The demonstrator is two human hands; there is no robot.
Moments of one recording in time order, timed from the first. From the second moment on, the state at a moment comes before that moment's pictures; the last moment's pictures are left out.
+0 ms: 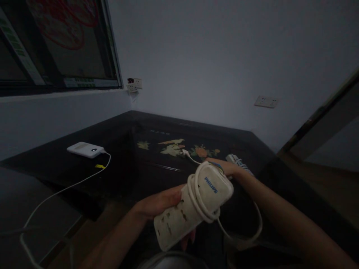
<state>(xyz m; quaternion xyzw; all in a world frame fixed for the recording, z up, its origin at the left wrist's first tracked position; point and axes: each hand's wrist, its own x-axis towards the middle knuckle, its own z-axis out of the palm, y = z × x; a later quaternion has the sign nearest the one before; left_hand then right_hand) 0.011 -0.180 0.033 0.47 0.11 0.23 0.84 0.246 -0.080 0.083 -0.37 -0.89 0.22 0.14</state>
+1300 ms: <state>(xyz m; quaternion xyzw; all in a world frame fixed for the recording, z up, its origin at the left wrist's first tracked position) 0.030 -0.151 0.017 0.37 0.30 0.46 0.75 0.185 -0.163 0.063 -0.50 -0.85 -0.06 0.16</state>
